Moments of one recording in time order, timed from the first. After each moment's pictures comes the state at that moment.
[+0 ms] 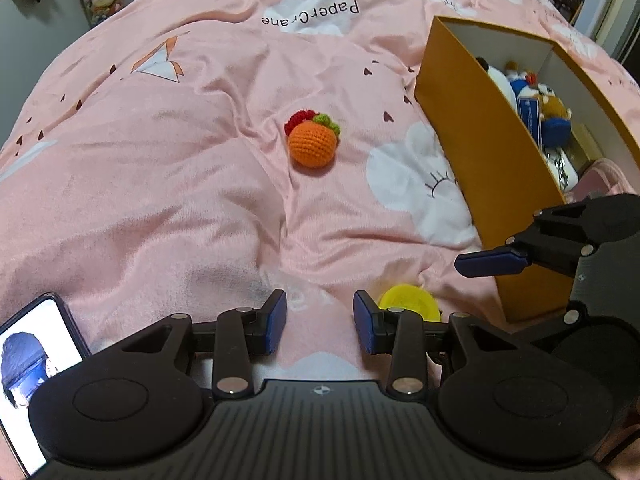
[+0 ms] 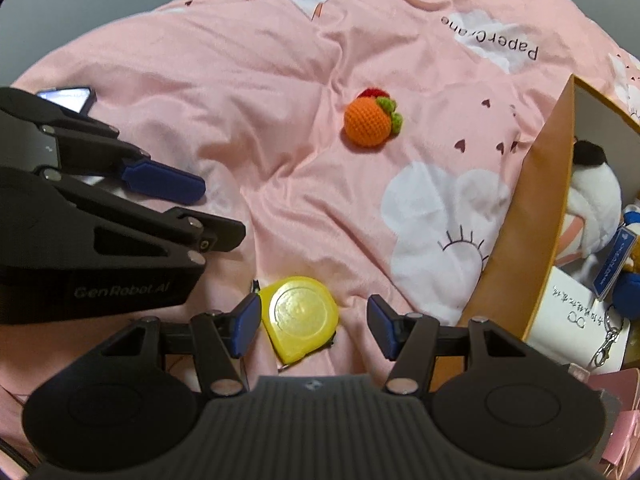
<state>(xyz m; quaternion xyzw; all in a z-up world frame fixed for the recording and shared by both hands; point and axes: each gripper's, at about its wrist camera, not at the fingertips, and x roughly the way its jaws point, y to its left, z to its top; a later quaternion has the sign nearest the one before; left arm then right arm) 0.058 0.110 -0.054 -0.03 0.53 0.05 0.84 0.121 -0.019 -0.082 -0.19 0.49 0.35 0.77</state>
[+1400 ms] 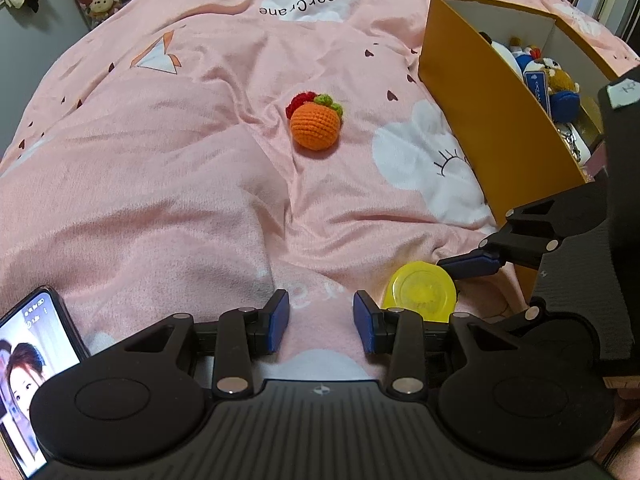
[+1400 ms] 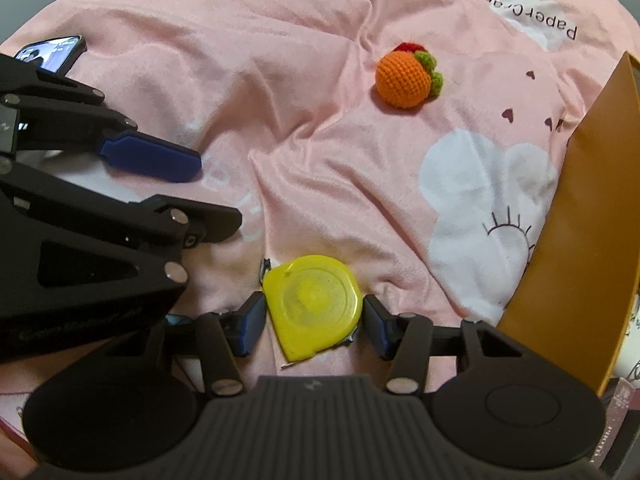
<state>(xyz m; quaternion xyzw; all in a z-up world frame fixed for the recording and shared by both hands) 0.055 0.106 -0.067 0.00 0.54 0.05 0.84 0.123 0.000 -0.113 -0.21 0.50 0.37 0.75</state>
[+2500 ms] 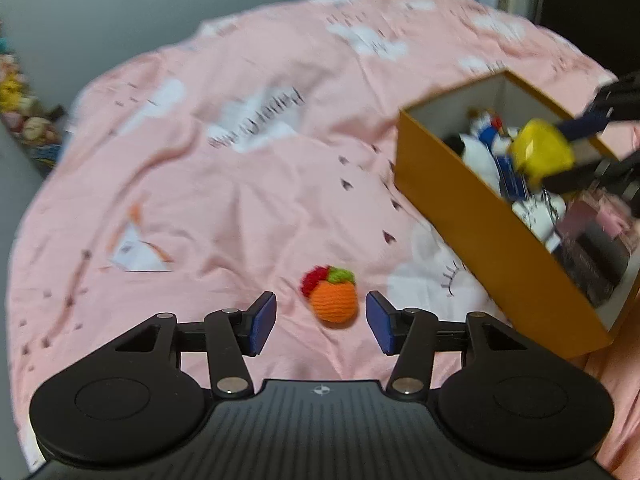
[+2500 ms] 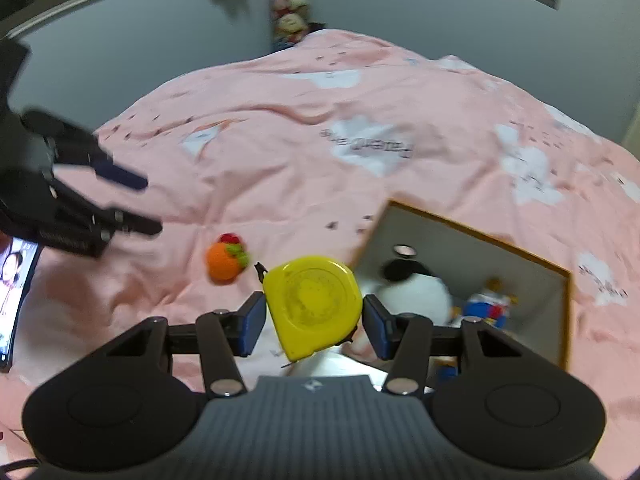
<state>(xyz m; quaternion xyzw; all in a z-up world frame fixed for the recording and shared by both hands) 0.149 0.134 -0.009 0.12 0.48 -0.08 0.87 0.196 -0.114 0.022 -0.14 0.39 0.29 0.87</state>
